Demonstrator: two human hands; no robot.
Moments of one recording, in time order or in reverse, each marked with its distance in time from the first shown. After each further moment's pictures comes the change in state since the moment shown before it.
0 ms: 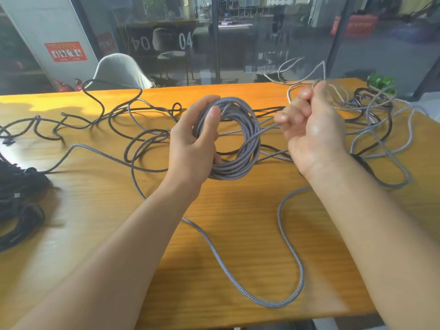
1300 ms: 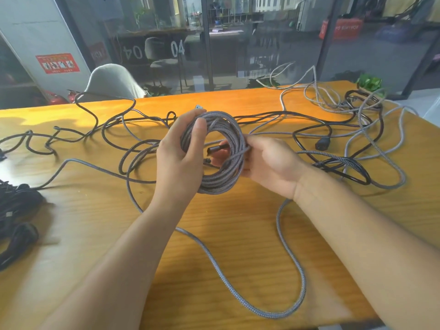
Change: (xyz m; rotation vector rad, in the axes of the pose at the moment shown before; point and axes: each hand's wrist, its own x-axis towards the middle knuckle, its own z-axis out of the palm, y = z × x) left_hand 0.001 -0.009 -0.011 0.215 0.042 0.126; right_hand -0.008 0.037 -0.012 -0.482 -0.478 0.505
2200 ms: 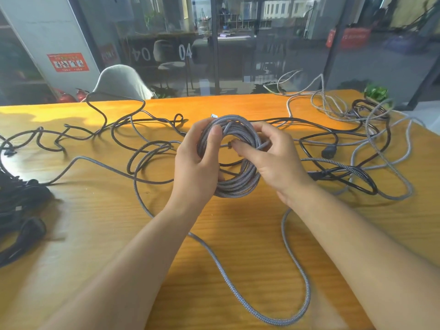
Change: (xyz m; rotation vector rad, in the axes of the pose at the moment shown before) left_hand -0.005 0.005 0.012 -0.121 -0.011 -0.103; right_hand -0.001 0.005 0.010 -0.498 0.385 -0.438
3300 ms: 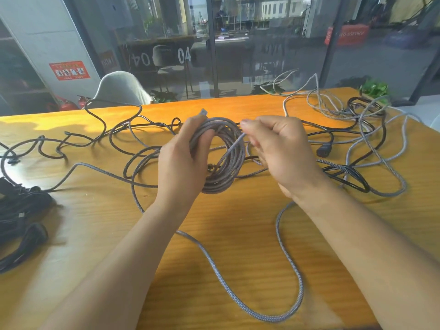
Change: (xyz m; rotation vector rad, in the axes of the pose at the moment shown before) left_hand 0.013 -0.010 -0.016 0.424 0.057 0.332; right_hand -0.006 -0.030 -0.016 0.070 -0.051 -0.198
